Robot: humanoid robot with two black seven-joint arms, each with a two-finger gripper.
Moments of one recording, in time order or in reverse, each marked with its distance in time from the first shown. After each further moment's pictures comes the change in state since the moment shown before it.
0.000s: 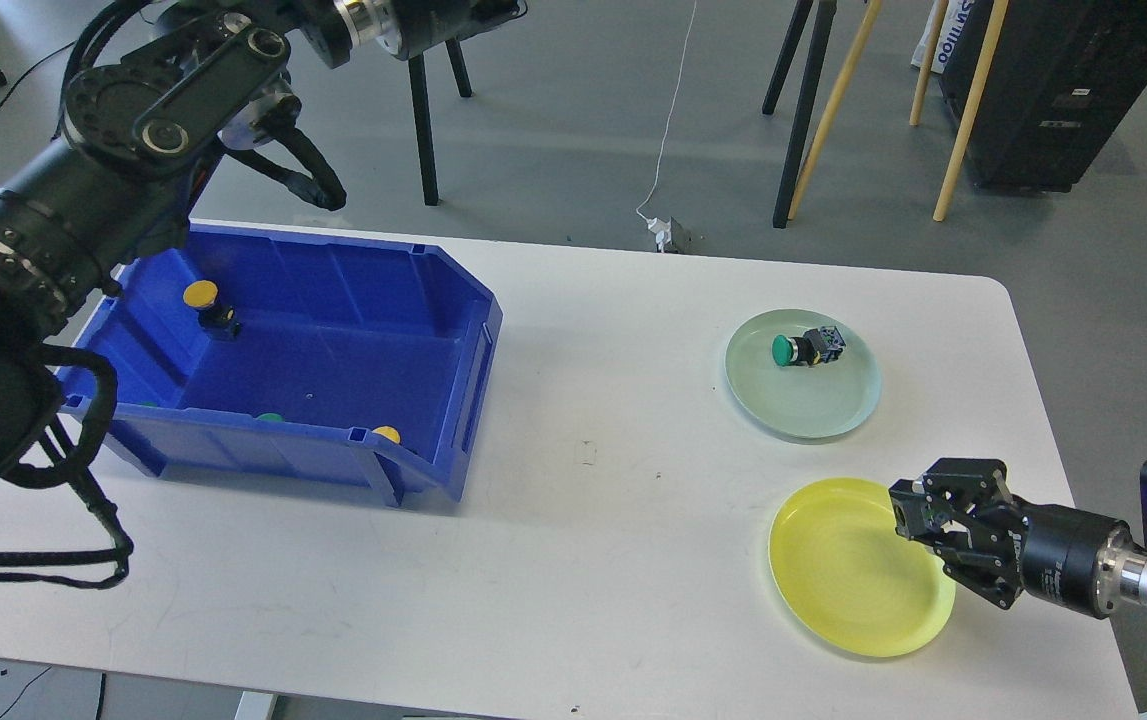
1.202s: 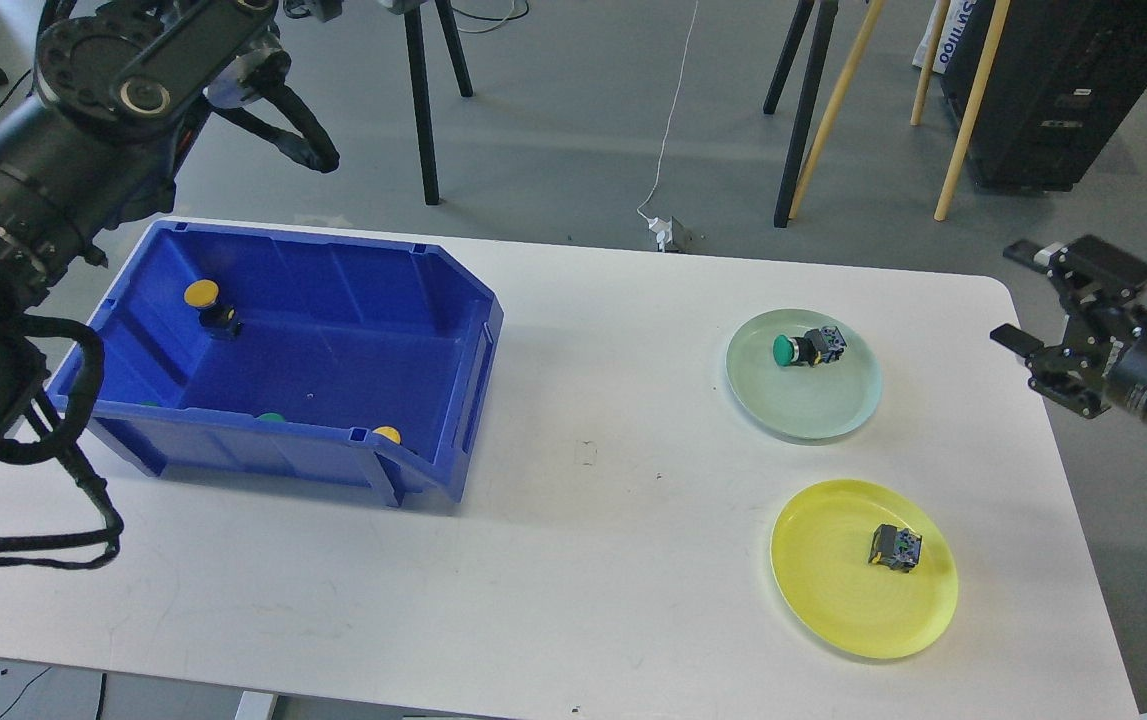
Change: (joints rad) left arm -0.061 0.016 0.004 -0.006 0.002 0.000 0.010; right arm -0.060 -0.088 0.628 -0.048 -0.006 -0.057 0.003
